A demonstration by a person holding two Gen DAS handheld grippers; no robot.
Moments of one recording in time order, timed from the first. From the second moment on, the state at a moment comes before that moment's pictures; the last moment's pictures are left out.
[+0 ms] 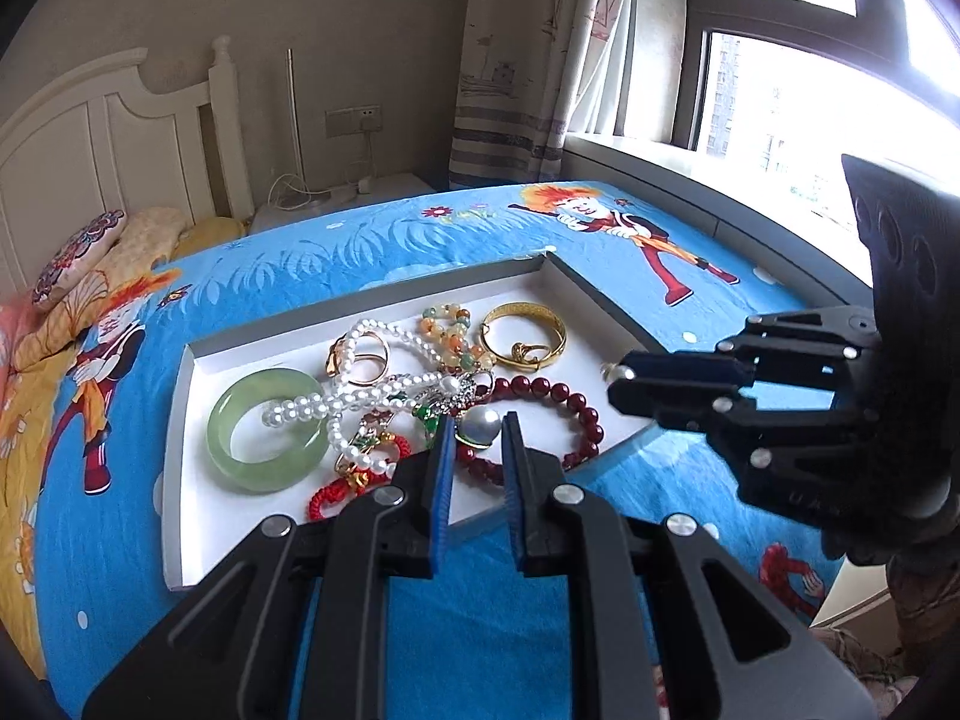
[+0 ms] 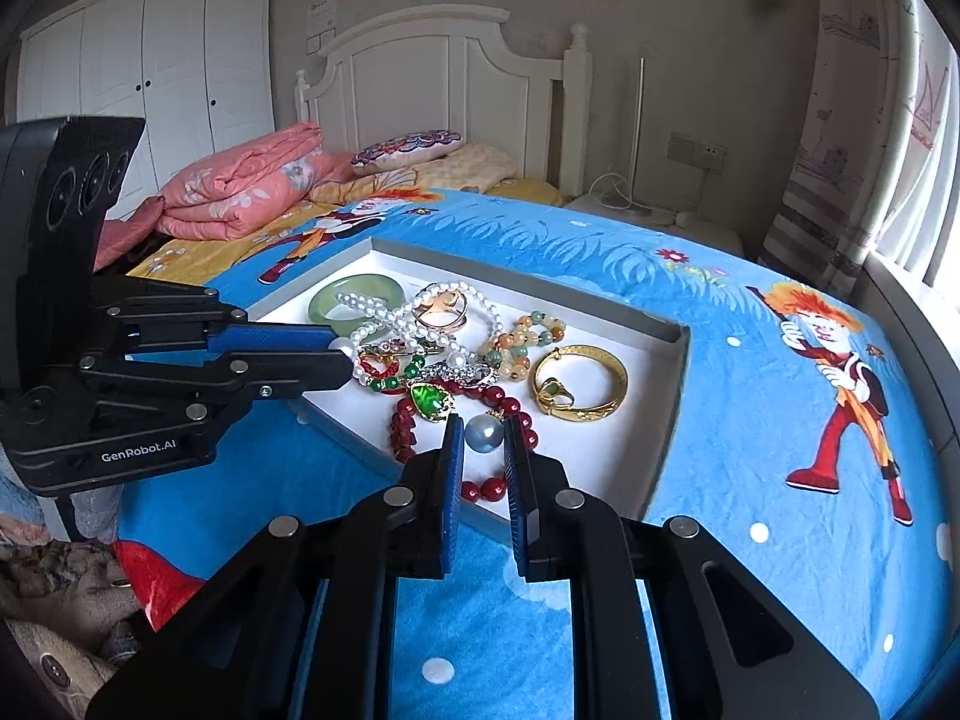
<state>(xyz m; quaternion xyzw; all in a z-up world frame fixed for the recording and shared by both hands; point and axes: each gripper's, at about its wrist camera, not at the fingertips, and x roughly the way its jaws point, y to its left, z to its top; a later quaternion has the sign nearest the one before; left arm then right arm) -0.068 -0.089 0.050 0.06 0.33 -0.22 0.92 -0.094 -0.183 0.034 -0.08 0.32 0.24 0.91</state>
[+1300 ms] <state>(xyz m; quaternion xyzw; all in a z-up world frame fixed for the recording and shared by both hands) -0.099 -0.043 0.032 0.03 0.28 -0.02 0.96 -0.116 -0.197 0.027 0.04 0.29 0.13 0.95</state>
